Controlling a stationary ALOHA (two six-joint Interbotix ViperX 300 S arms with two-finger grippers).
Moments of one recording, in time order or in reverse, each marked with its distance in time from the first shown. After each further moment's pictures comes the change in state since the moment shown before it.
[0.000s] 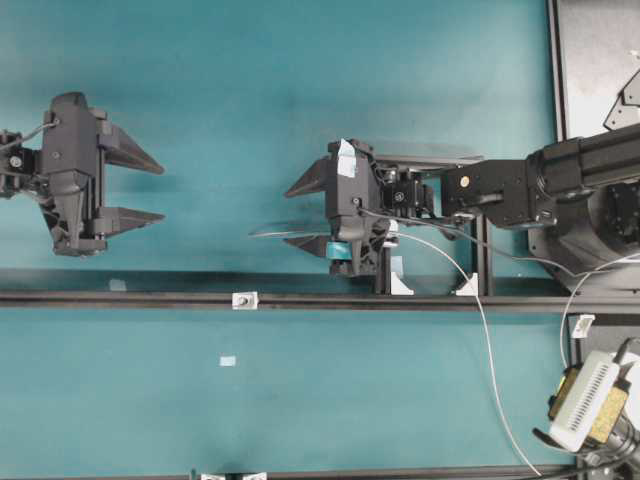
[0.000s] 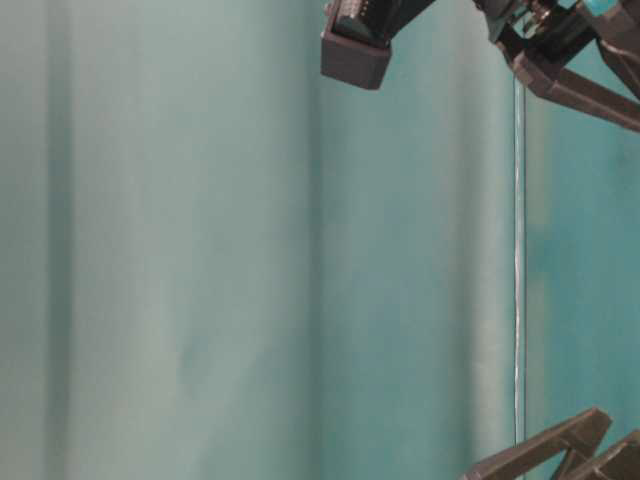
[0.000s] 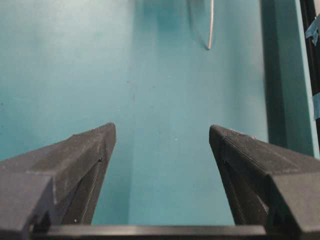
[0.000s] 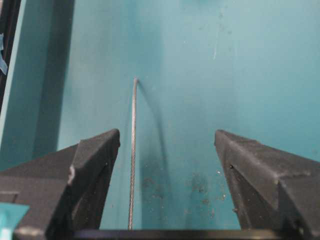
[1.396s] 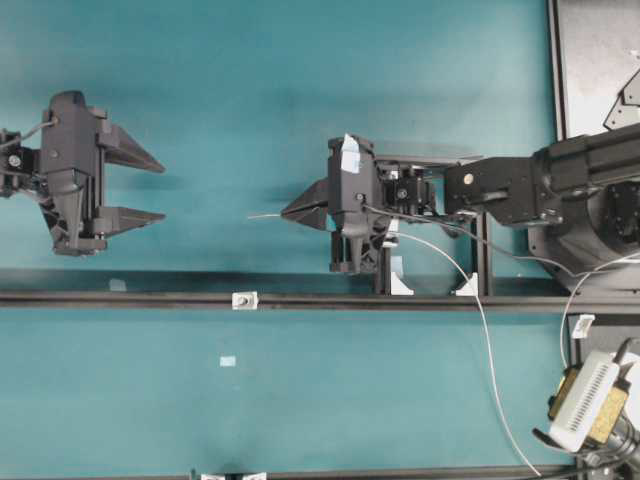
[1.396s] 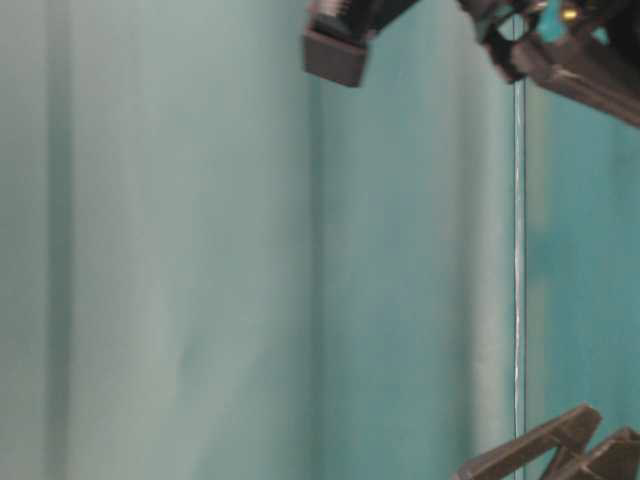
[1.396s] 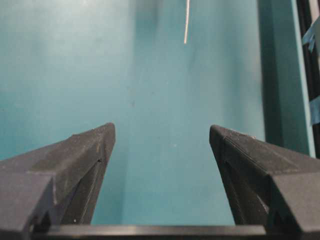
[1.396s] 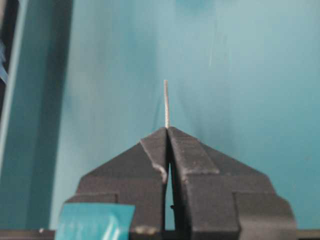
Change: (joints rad) left arm 0.000 -0.015 -0.003 0.000 0.000 -0.008; right arm -0.006 -0.048 0.002 0.000 -0.003 0.000
